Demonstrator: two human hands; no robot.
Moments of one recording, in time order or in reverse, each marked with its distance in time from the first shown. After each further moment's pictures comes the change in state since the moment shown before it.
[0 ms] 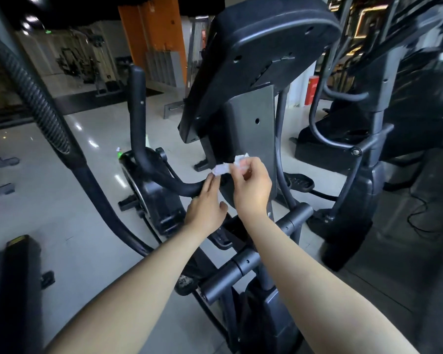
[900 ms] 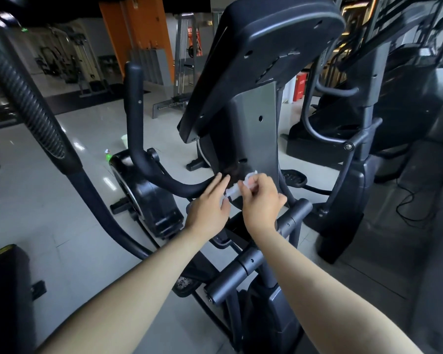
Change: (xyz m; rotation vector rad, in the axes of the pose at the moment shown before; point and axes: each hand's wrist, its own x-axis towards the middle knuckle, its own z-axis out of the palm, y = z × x) left_hand -0.008 -0.006 -0.014 -0.176 0.026 0.150; right_hand -0.015 0.046 0.006 -0.308 0.105 -0.013
